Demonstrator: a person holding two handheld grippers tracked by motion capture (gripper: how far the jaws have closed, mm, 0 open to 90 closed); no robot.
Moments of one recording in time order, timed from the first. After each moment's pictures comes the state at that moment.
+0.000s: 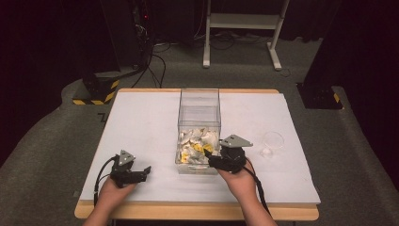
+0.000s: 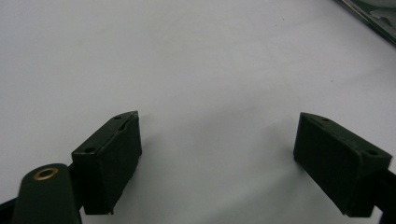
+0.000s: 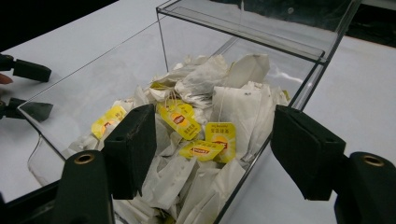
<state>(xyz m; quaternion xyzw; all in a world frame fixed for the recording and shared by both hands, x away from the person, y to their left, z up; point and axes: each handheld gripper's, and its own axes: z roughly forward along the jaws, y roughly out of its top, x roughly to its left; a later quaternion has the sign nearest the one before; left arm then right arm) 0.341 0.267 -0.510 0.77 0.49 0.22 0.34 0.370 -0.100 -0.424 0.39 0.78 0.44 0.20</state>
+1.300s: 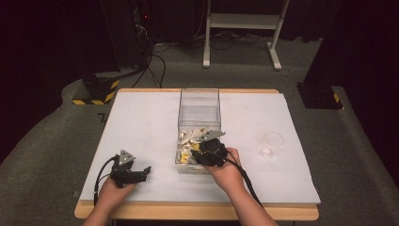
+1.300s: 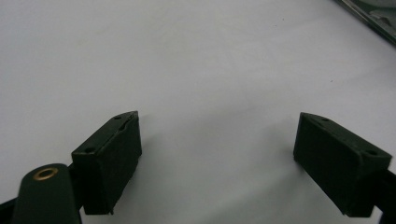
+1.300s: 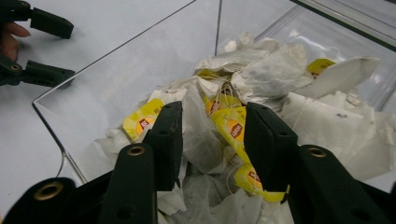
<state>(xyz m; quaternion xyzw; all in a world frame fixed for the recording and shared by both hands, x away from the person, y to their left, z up) 0.341 0.267 -0.510 0.77 0.49 0.22 0.34 0.392 -0.049 -0.427 0.33 0.86 0.37 0.14</state>
